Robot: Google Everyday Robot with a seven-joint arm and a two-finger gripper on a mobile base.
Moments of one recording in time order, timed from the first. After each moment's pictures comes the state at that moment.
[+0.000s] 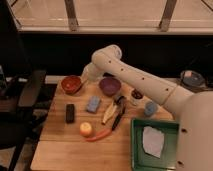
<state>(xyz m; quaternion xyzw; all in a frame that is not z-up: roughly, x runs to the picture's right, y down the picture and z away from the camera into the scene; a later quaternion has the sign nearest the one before) -0.111 -0.052 0.801 -0.04 -0.30 -0.41 0.86</state>
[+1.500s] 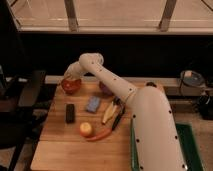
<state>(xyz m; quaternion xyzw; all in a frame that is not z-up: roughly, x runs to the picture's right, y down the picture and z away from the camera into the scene) -0.233 -0.072 0.905 0.04 -0.39 -0.38 0.84</state>
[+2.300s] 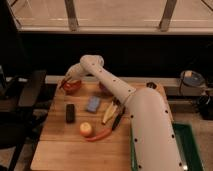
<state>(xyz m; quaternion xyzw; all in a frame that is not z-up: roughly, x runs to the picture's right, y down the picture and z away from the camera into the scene) -0.228 -0.067 0.915 0.02 -0.40 -0.36 0.84</state>
